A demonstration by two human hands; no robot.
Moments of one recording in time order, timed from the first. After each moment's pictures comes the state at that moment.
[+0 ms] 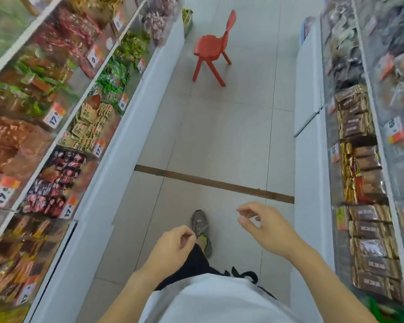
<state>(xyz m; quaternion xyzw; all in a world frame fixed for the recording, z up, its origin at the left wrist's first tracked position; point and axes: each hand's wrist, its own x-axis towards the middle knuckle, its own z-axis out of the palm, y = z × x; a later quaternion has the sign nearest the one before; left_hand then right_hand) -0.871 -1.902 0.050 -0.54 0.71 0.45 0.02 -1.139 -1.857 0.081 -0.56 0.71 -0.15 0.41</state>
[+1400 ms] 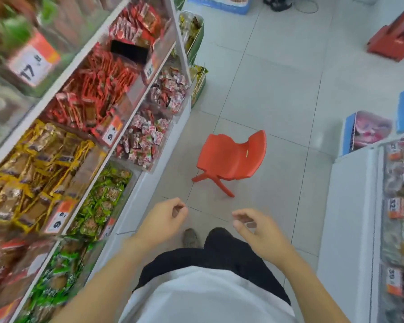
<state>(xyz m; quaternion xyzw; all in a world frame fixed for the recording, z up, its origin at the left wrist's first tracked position) -1.200 -3.057 0.052 -0.57 0.69 0.45 -0.04 -1.462 -2.975 0.088 -0.52 0.70 -0.15 0.48</state>
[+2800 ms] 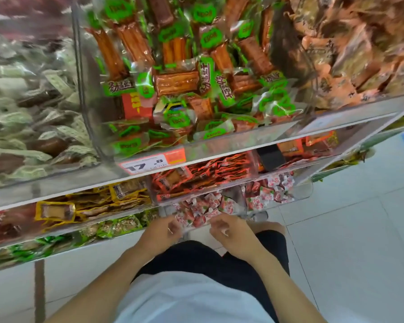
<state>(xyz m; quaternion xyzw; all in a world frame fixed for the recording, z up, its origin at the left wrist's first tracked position) -1.105 -3.323 -0.020 -0.82 0.32 0.43 -0.20 -1.282 -3.486 0.024 -0.77 0.34 0.11 0.53</state>
